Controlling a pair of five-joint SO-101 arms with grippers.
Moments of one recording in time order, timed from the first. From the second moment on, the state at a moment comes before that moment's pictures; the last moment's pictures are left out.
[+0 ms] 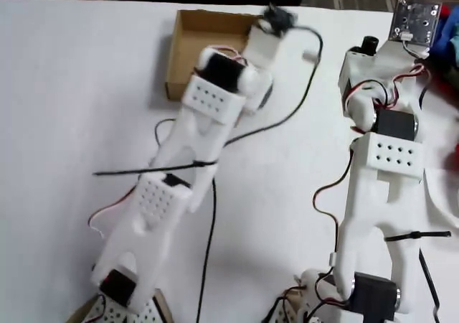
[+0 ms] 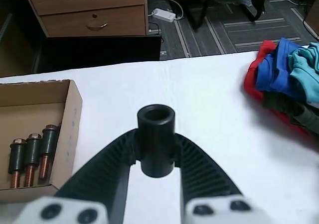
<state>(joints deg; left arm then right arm) 23.4 50.6 -85.5 101.4 4.3 8.1 -18.7 15.8 39.2 2.0</state>
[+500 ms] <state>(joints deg) 23.0 25.8 -77.5 101.5 10.6 8.1 -18.9 15.8 39.2 2.0</state>
